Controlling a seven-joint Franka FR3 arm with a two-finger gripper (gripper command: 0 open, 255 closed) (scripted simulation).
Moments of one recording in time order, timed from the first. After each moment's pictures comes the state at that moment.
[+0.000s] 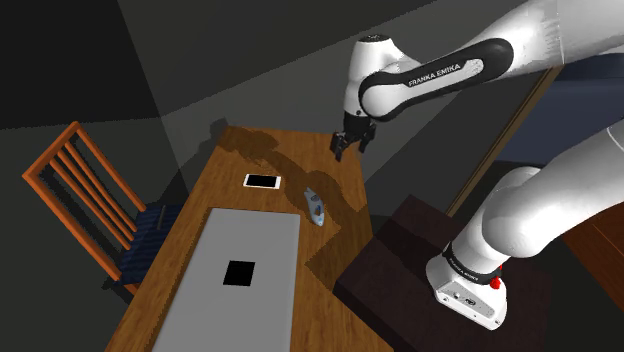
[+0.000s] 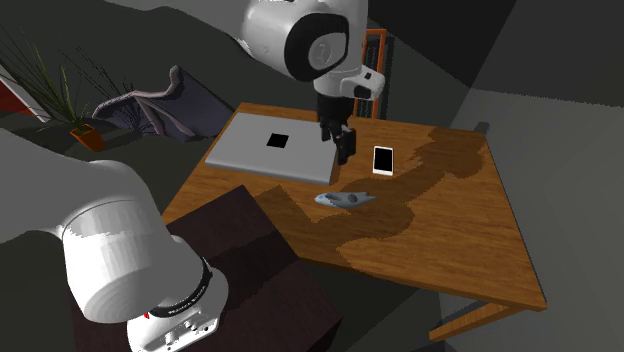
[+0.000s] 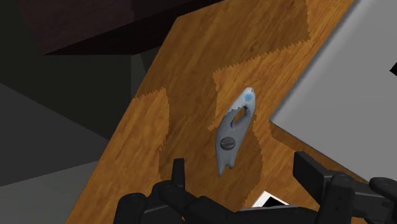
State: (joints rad) arm 0.00 -0.32 0.05 -2.52 -0.04 2.20 0.35
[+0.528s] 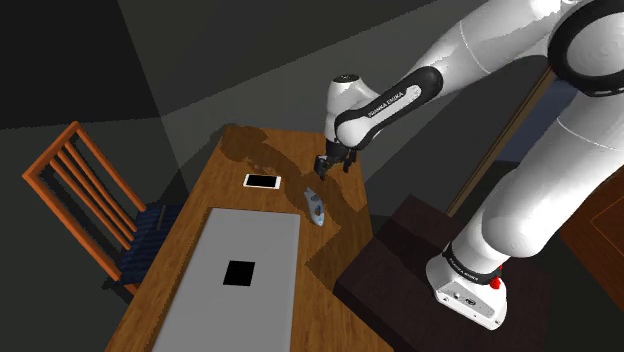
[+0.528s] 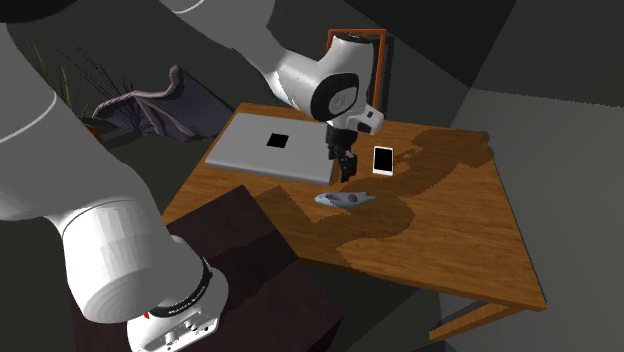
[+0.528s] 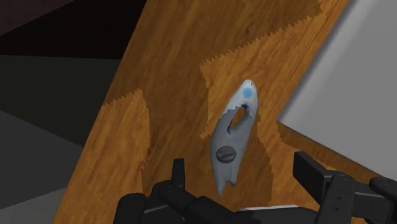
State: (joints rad) arm -0.01 0.00 0.06 -2.48 -0.05 2.43 0.45
